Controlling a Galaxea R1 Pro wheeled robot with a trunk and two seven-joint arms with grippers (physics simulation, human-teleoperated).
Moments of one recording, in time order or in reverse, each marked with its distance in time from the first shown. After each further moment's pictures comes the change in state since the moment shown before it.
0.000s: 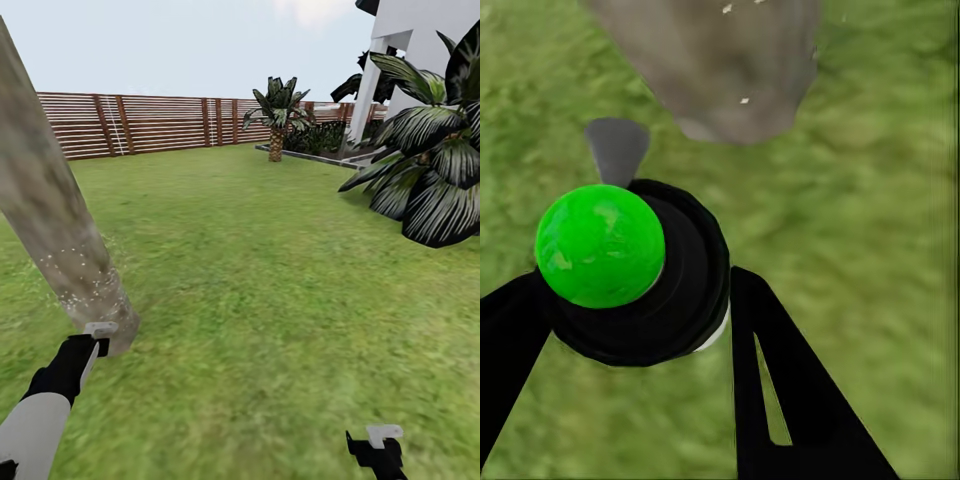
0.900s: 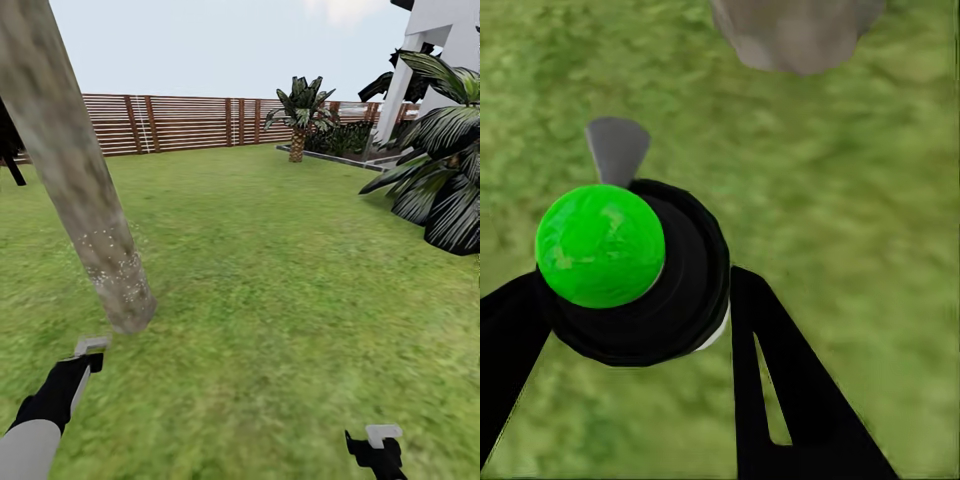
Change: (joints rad) left arm 0.102 -0.003 0.080 -0.007 -0.006 -0.170 -0.029; right arm -0.001 0.001 0.001 0.001 0.001 0.001 0.001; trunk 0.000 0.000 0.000
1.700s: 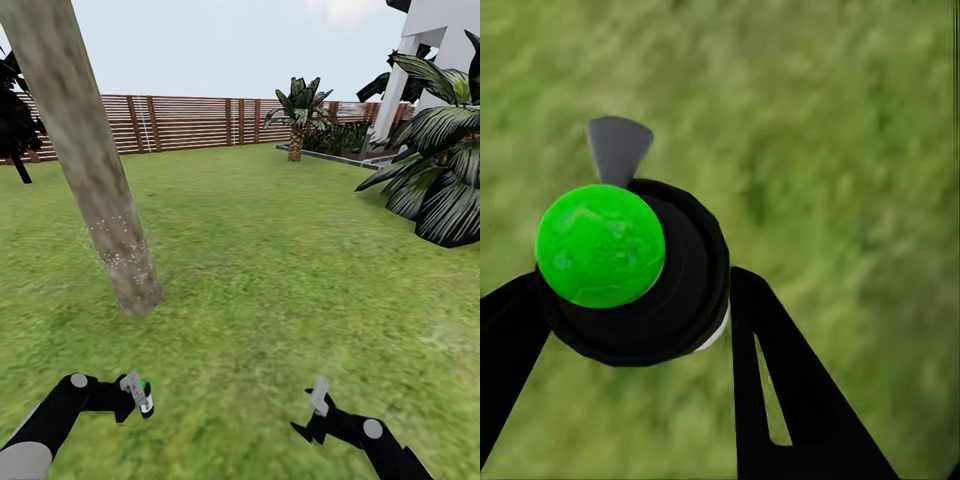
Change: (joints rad) left arm 0.085 0.025 -0.122 -0.021 -0.561 -0.424 -1.150; right arm -0.014 0.027 0.332 -0.372 0.140 0.053 0.717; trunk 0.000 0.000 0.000
